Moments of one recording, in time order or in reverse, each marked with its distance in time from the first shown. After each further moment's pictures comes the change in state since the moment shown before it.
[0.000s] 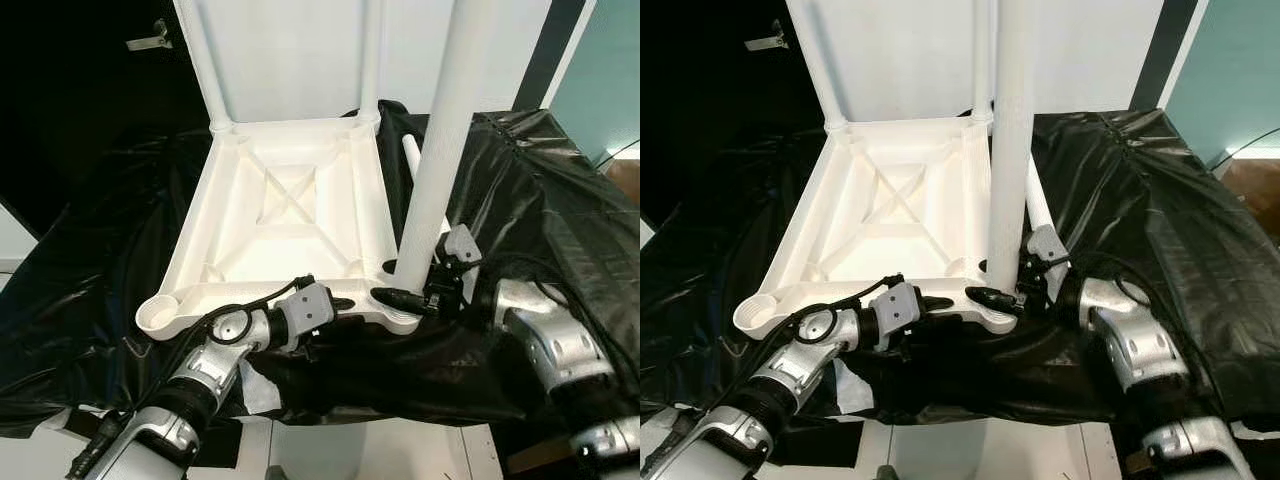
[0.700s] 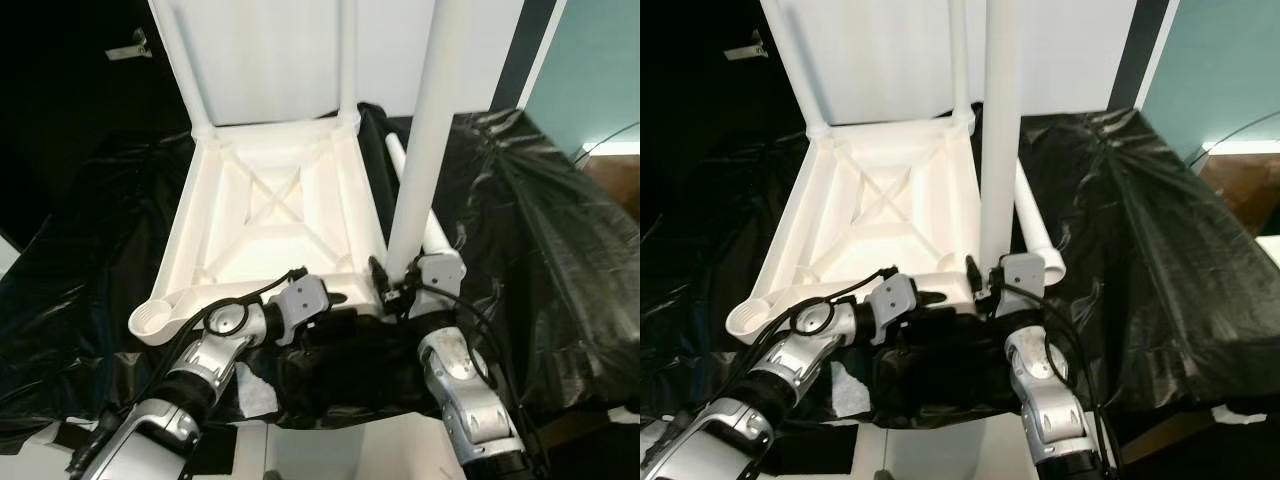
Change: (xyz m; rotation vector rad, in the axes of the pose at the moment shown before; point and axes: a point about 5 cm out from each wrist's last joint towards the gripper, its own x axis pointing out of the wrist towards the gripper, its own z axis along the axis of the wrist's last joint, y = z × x) left arm -0.003 0.009 -0.002 -0.029 0.015 0.024; right arm 0.024 0.033 0.002 0.009 -0.142 -0.761
